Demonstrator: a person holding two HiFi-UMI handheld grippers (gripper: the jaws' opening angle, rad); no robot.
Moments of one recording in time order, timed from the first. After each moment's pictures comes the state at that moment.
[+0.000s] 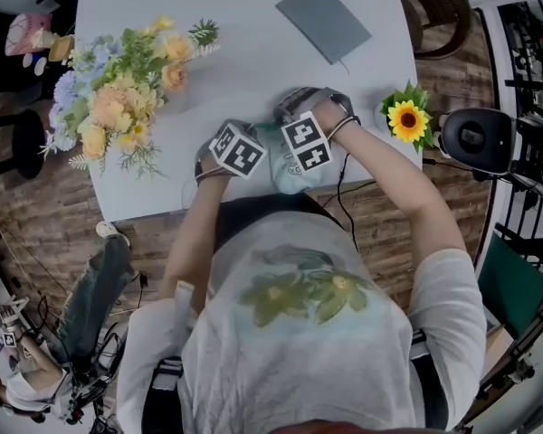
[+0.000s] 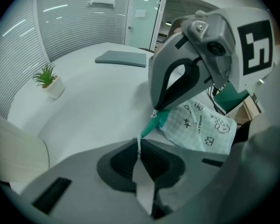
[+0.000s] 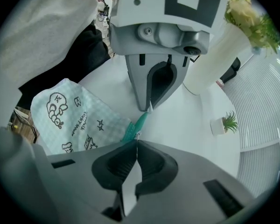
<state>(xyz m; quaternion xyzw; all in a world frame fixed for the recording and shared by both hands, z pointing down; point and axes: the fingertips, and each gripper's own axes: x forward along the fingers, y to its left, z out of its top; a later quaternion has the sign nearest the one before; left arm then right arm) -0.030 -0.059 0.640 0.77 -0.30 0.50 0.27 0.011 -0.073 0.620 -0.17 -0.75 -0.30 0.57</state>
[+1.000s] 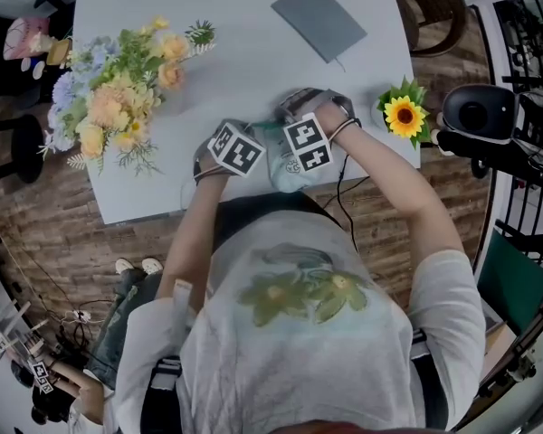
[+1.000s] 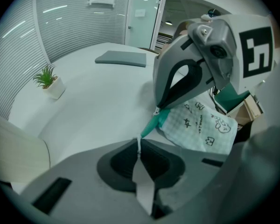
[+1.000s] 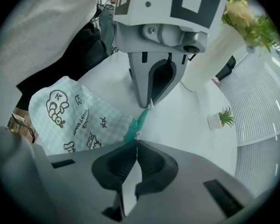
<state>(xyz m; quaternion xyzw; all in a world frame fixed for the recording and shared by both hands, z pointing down) -0.030 -0.059 0.640 0.77 -0.30 0.50 0.27 0.020 -0.073 0.620 -0.15 -0.75 -0.30 0.58</state>
